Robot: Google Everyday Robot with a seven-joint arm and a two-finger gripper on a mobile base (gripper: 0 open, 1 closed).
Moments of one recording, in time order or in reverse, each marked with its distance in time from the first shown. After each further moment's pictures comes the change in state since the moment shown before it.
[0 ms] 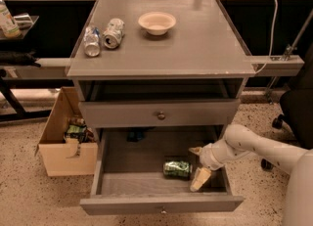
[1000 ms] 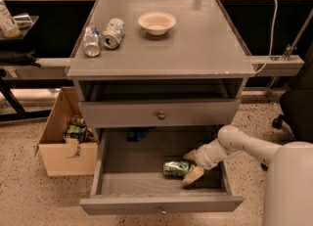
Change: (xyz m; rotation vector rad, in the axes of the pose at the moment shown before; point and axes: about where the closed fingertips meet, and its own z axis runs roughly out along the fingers) arm 0.020 -0.022 0.039 -0.024 -0.003 0.047
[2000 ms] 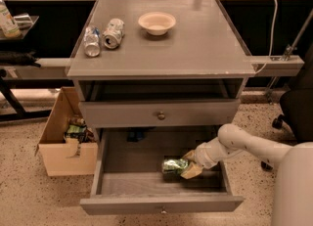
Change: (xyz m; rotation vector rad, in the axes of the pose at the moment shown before) arm -0.024 0.009 -0.009 0.004 -0.013 -0.052
